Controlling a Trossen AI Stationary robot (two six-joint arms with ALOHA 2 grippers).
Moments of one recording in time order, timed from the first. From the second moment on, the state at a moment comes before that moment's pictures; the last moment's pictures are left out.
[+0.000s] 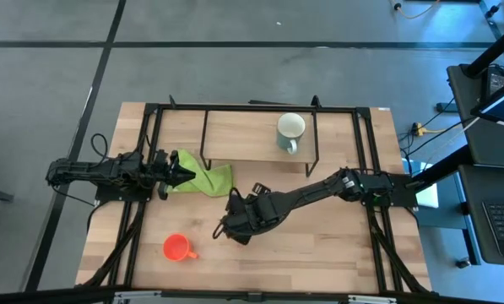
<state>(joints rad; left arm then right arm) -0.01 0.01 0.01 0.01 -0.01 -0.44 0.34 2.37 2.36 -1.31 0.33 0.71</state>
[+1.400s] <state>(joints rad) -0.01 0.14 0.01 0.01 0.02 -0.38 0.36 2.35 2.34 -1.34 0.08 1.93</state>
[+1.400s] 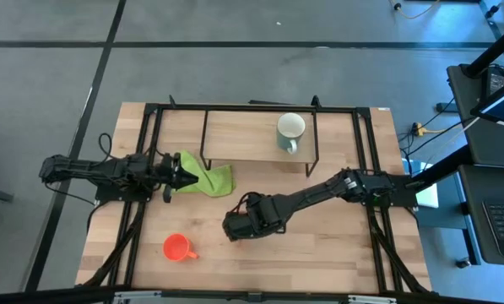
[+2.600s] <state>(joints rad) -0.01 0.16 0.01 0.01 0.02 -0.35 0.37 2.40 2.27 -1.29 0.11 1.88</state>
